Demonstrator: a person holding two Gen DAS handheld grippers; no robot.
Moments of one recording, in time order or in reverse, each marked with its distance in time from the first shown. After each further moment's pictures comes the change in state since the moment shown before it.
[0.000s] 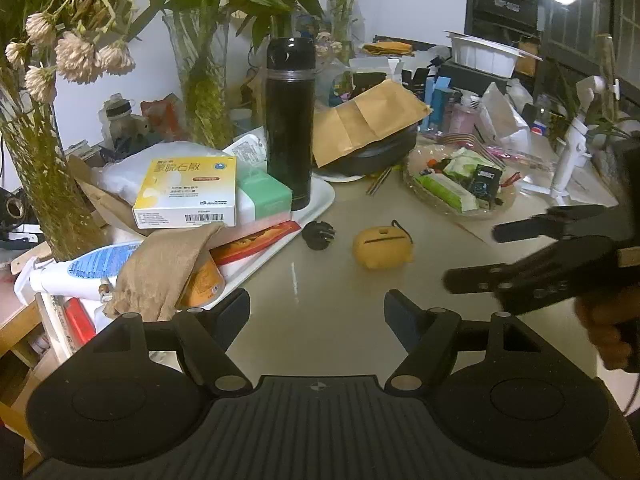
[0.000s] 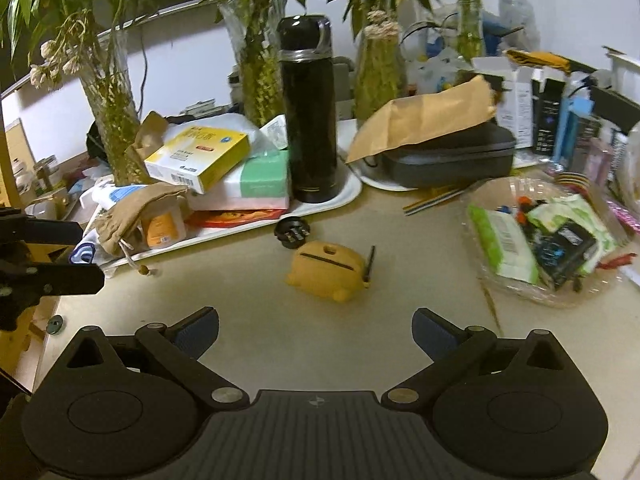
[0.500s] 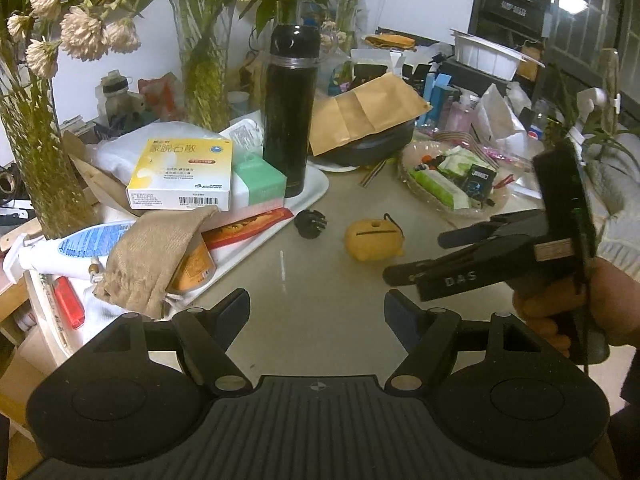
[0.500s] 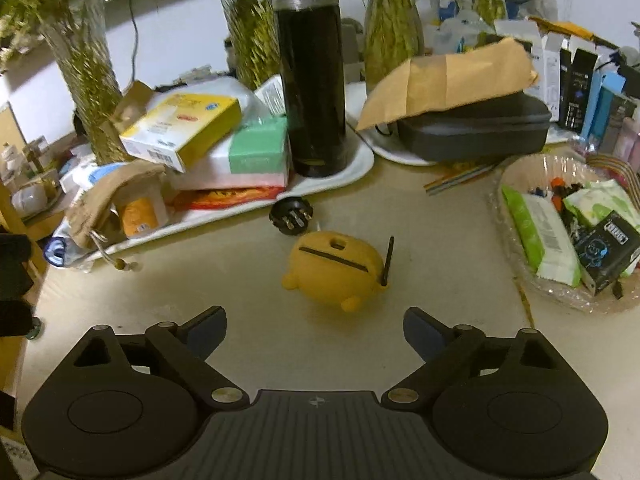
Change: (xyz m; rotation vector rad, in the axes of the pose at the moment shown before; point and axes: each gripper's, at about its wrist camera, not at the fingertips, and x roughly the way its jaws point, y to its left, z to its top) left arm 0.000 0.007 0.001 -0.058 0.039 -0.039; right arm 0.060 -0.003 0.014 0.015 0.127 0.001
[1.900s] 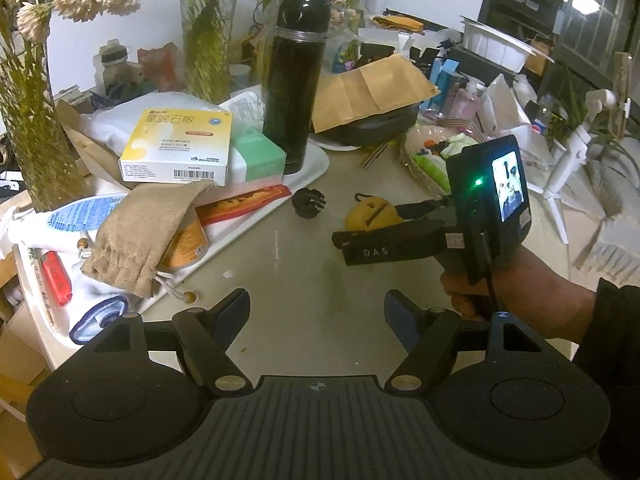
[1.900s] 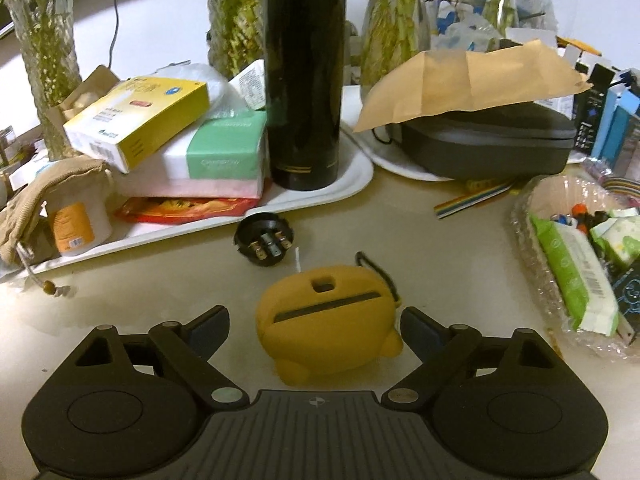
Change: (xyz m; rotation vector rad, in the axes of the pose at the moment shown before) left arm 0.011 0.003 0.002 -0.053 0.077 -0.021; right arm 0.066 0.001 0.015 -0.040 -0.077 -0.097
